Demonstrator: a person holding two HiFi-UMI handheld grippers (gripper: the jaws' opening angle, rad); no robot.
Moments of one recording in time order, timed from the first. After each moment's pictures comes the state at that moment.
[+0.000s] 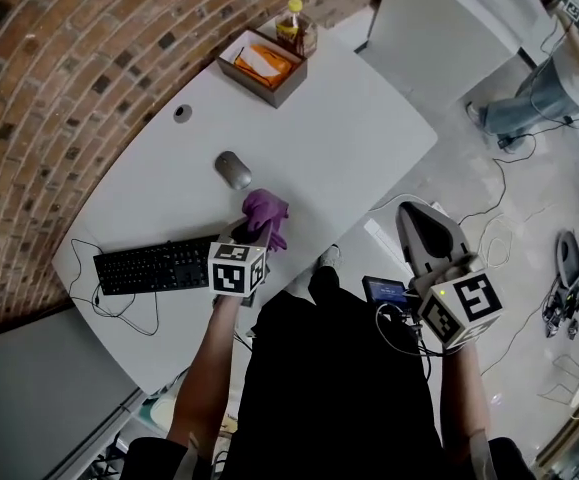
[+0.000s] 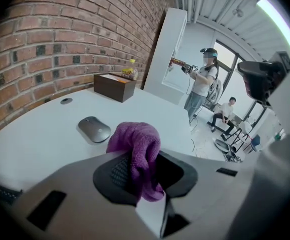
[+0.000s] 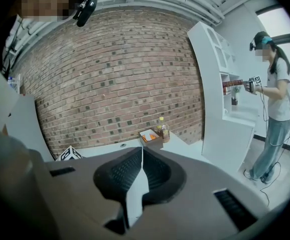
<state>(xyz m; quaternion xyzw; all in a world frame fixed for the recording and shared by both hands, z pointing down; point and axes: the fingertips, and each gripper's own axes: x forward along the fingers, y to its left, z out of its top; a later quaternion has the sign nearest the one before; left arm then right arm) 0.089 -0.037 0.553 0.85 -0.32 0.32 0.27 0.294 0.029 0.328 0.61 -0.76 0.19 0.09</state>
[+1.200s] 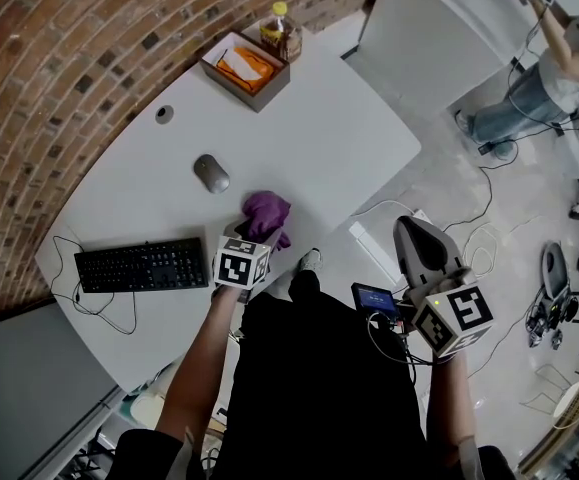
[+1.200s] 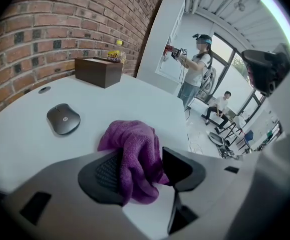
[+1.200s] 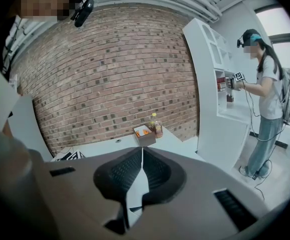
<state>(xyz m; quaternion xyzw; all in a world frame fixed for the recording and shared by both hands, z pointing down) 0.149 -0.018 0.598 0.84 -0.28 0.36 0.29 0.342 0.043 0.341 0.62 -0.75 0.21 0.10</state>
